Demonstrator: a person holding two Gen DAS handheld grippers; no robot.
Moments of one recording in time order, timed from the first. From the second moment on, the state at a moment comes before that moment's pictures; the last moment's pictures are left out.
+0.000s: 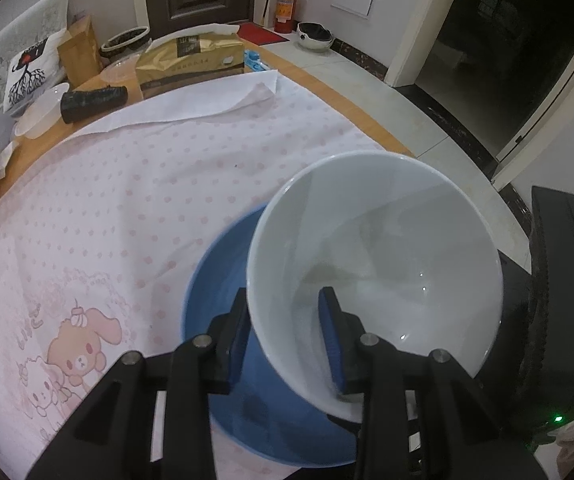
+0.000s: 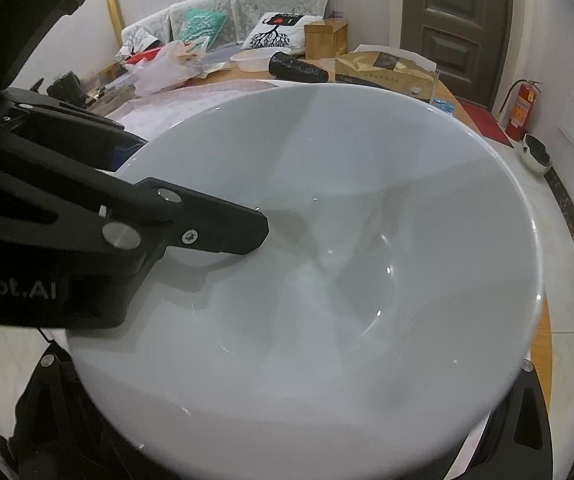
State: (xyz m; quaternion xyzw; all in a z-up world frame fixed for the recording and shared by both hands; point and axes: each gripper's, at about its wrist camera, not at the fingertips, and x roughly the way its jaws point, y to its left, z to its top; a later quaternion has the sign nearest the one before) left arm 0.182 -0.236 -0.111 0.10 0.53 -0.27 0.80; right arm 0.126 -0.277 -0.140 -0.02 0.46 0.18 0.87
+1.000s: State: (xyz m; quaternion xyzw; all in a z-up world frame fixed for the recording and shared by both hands) left arm 0.138 -0.177 -0.037 0.08 0.38 -0.23 0.89; right arm 0.086 -0.301 -0.046 0.00 0.36 0.19 0.91
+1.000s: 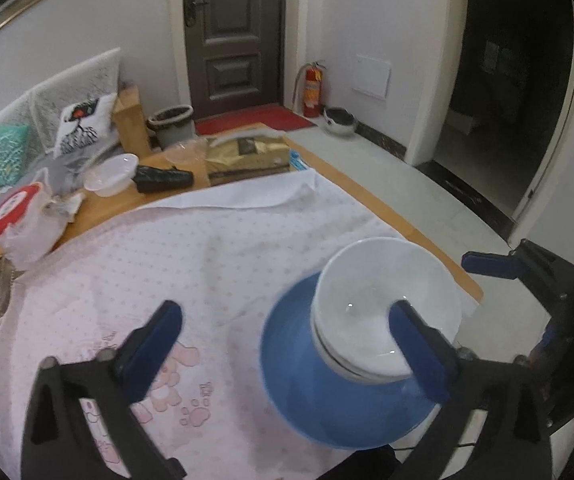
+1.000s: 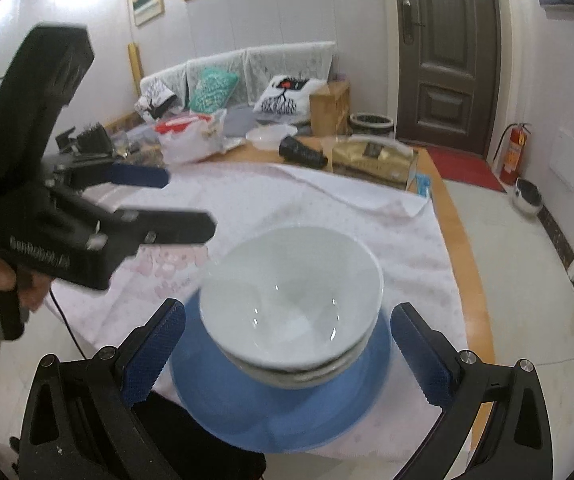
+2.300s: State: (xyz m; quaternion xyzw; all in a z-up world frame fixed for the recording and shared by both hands) left arm 0.060 -0.054 0.011 0.00 0.19 0.02 0.98; right arm 0.088 -0.261 0.006 0.02 0.26 0.23 0.94
